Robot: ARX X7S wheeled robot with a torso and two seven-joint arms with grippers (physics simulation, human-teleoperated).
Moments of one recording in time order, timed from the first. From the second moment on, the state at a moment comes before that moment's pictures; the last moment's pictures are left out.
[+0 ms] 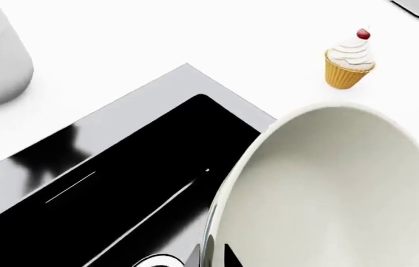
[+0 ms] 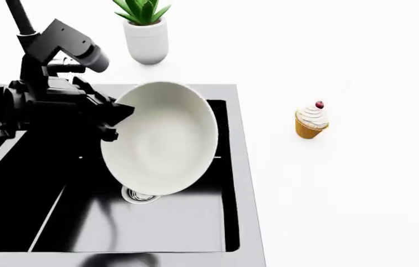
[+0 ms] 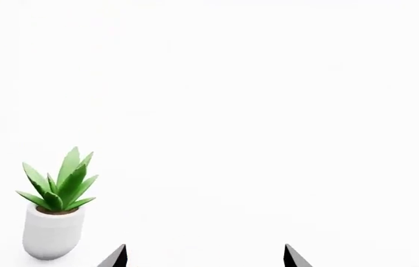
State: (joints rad) left arm -1.51 -0.83 0.82 -0.04 -1.27 -1.19 0.24; right arm 1.60 0.82 -0.41 -0.01 1.00 1.00 0.03
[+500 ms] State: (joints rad) left arm -1.58 -0.69 1.01 -0.26 -1.13 -1.26 0.34; right arm 1.60 0.84 -0.36 -0.05 1.05 0.98 0.05
